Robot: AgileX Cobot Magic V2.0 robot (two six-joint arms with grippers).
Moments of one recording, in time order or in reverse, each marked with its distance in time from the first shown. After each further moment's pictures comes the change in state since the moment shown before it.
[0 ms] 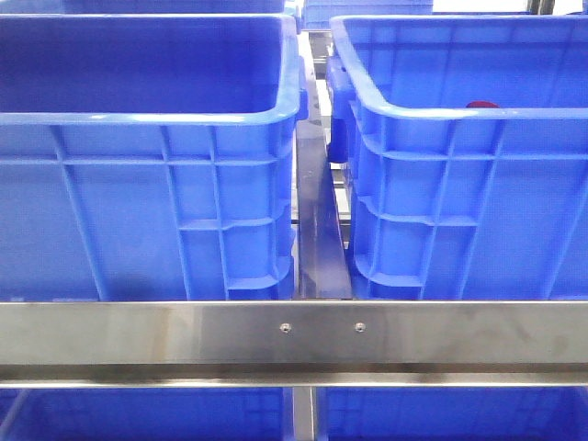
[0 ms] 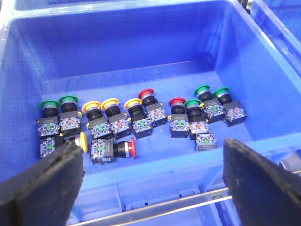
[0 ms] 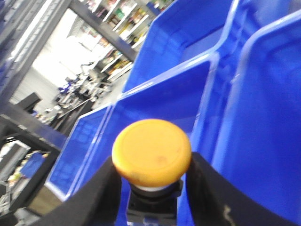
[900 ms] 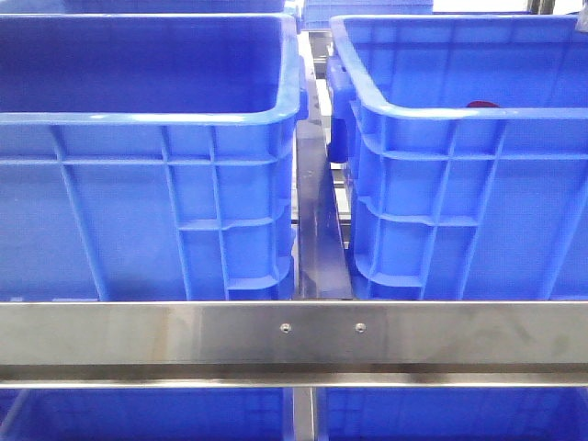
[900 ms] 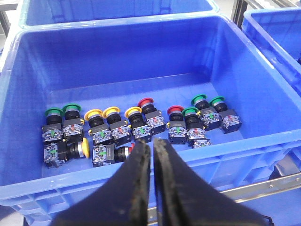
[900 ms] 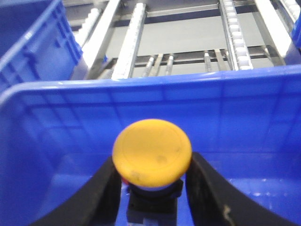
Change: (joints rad) left arm 0.000 -0.122 0.046 0.000 0.002 -0.002; right arm -0.006 0.098 -0.066 0.088 -0.648 -0.654
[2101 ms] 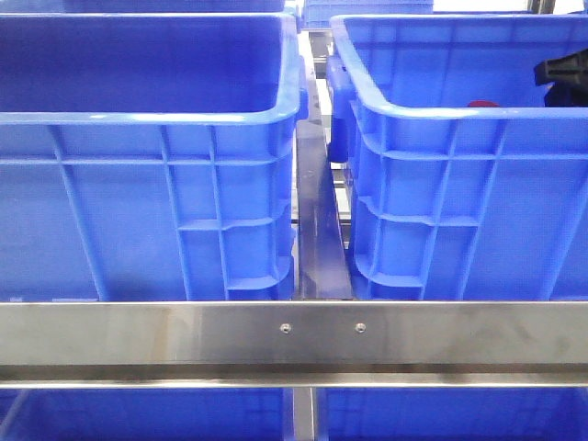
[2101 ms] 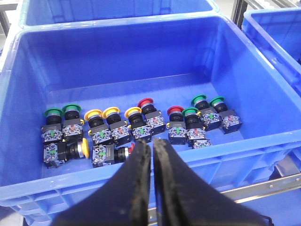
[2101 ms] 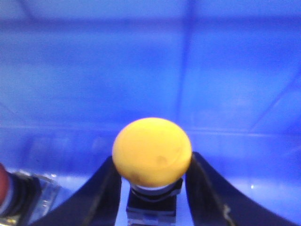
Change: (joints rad) left arm 0.000 0.000 0.002 0.000 -0.002 0.000; right arm 0.000 0.569 -0.332 0.015 -0.104 -0.133
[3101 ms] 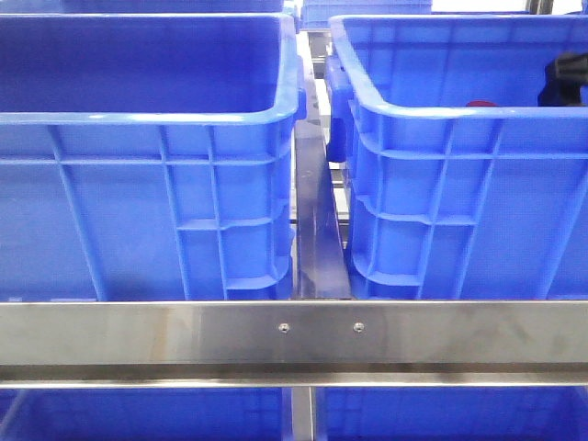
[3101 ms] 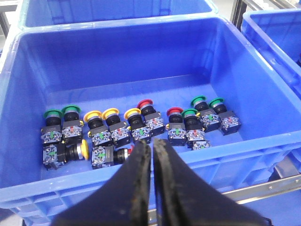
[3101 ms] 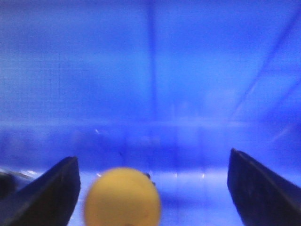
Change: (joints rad) left arm 0.000 0.000 0.000 0.000 -0.006 0.000; right arm -0.016 -0.032 0.012 0.007 -0.024 -0.002
